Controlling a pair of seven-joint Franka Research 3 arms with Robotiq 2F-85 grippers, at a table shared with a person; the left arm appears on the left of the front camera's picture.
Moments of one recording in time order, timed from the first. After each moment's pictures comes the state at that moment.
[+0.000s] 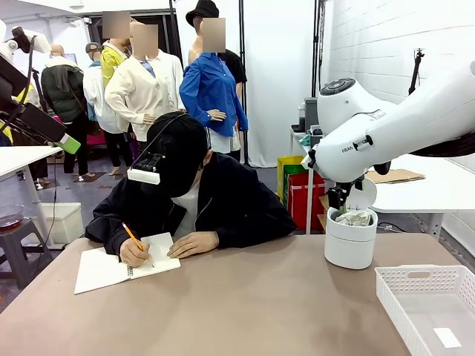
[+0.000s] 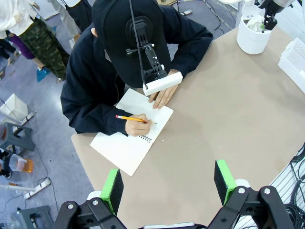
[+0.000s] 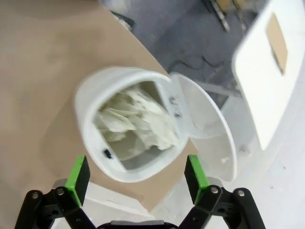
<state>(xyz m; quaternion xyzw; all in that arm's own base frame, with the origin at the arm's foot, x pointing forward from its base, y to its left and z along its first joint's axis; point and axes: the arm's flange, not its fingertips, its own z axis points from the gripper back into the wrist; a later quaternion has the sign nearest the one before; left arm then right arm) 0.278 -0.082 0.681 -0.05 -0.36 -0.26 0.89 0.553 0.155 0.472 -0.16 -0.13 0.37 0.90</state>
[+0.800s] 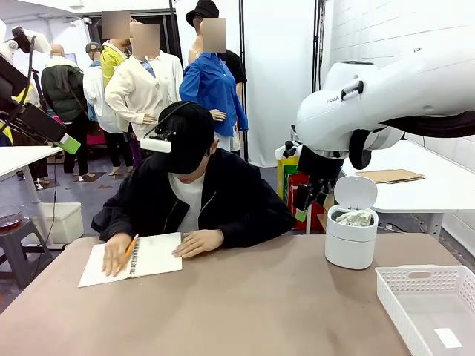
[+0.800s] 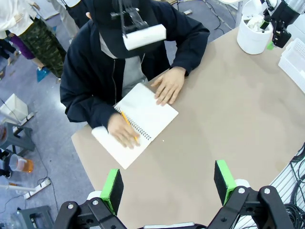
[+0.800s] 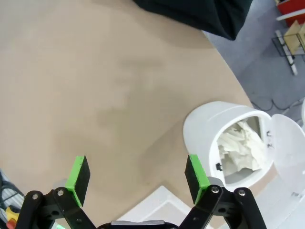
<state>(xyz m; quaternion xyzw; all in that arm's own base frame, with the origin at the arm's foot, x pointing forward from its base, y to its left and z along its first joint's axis) 0.278 -0.082 0.681 -0.05 -0.36 -0.26 0.89 0.495 0.200 0.494 0.03 -0.12 0.40 0.91</state>
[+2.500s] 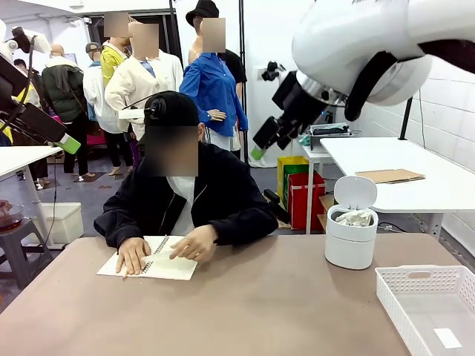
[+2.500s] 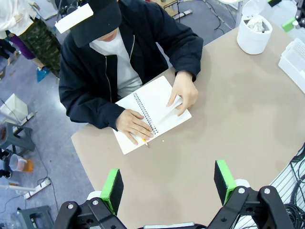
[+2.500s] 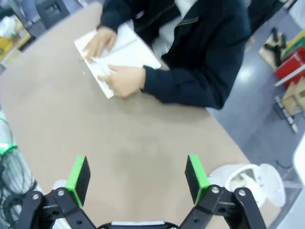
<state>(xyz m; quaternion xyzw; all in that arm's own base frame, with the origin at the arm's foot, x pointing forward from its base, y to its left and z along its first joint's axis) 0.278 -0.082 0.681 -0.05 -0.36 -0.26 0.89 0.420 0.255 0.636 0.15 -0.30 0.40 0.85</state>
